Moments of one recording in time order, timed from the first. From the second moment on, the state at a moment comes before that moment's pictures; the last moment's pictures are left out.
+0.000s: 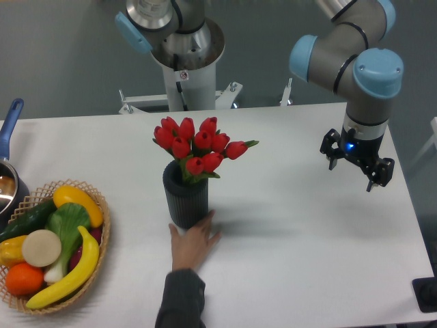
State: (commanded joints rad) arm 2.81 -1.95 -1.61 -0.96 1.53 1.55
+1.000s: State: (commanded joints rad) arm 2.89 -1.76 -1.94 -0.79 0.97 1.33
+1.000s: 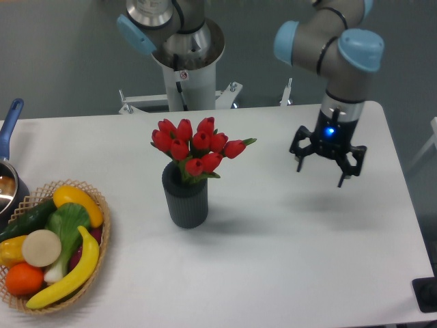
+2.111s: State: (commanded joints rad) arm 2.90 -1.65 -2.26 -0.79 0.41 1.54
